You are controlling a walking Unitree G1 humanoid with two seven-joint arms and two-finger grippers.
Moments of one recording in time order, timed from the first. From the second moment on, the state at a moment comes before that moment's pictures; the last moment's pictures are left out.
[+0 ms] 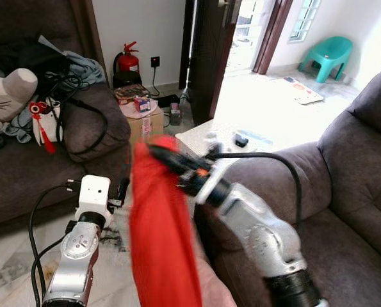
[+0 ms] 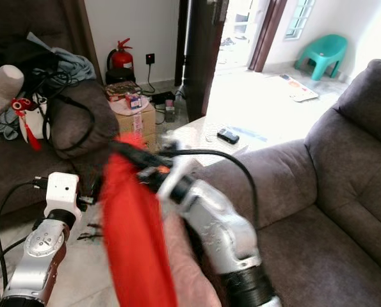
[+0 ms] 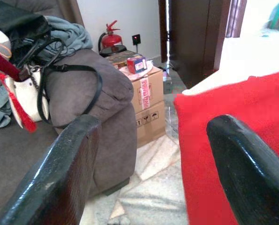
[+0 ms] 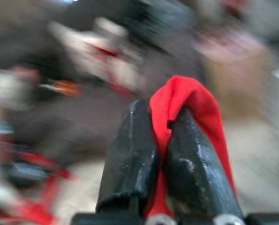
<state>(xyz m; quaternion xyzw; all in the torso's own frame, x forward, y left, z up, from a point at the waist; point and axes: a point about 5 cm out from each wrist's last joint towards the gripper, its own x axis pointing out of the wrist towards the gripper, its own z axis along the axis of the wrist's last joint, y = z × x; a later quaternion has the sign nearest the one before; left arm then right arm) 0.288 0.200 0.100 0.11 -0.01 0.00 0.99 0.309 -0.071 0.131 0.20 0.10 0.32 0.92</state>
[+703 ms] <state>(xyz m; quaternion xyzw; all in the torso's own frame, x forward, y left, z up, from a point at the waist) 0.285 0.199 0.088 0.04 0.02 -0.01 1.00 0.276 -0.116 -0.012 0.07 0.31 0.16 0.93</state>
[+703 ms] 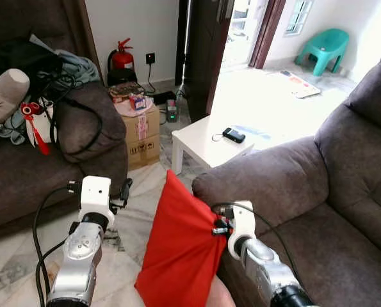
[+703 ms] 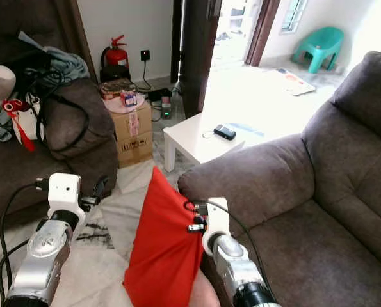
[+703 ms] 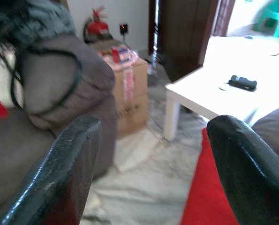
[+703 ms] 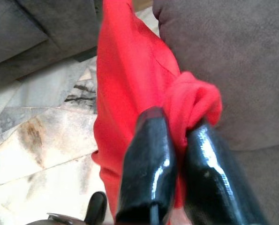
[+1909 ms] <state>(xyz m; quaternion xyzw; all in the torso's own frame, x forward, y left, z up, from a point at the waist) 0.219 0.227 0.070 -0.01 0.26 -0.31 0.92 0.208 -0.156 -0.030 -0.09 0.43 0.58 0.69</state>
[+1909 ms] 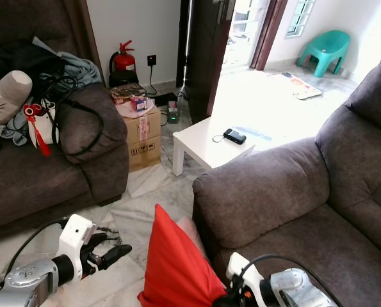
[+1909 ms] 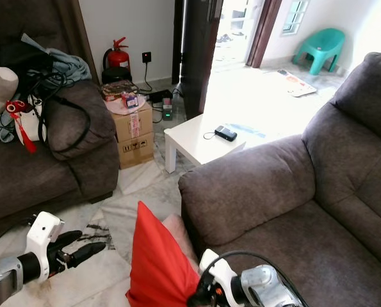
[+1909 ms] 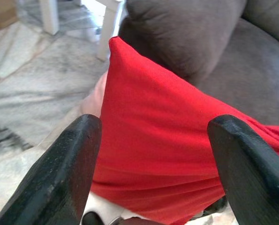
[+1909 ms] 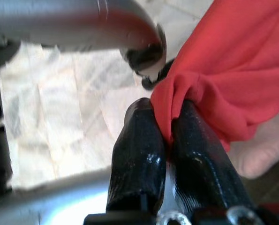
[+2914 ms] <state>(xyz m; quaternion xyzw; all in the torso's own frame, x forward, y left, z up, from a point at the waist) 0.271 0.266 0.057 -0.20 0.12 0.12 0.97 0.193 -0.164 -0.025 -0.15 0.42 0.61 0.65</state>
